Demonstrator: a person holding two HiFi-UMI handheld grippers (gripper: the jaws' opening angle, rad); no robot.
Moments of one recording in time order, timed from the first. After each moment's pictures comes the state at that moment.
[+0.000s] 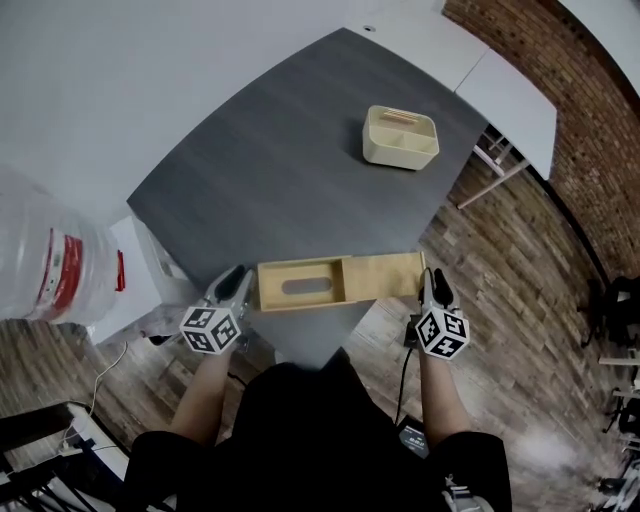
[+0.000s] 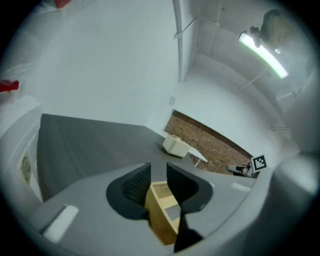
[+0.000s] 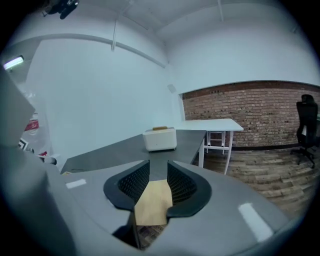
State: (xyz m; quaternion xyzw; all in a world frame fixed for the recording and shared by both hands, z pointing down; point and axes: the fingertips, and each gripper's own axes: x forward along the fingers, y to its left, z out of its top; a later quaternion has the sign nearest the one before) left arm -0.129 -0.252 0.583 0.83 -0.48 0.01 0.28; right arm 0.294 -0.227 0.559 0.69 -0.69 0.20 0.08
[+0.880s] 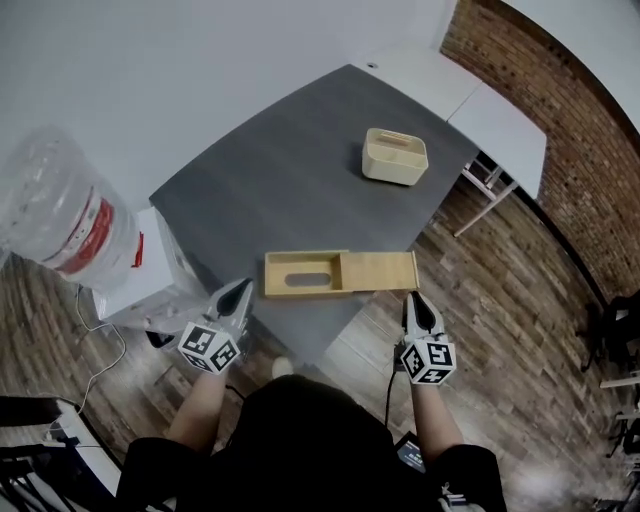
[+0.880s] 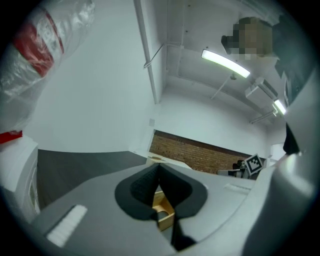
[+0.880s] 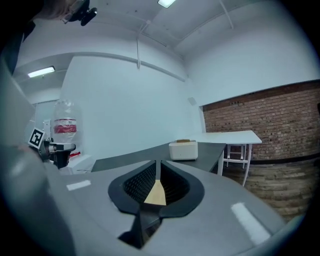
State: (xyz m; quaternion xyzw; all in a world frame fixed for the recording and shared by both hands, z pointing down) left arm -0.114 -0.175 0.492 0.88 -0.45 -0.07 0.13; right arm 0.236 -0.157 0.513 0.61 -0.78 0.12 0.04
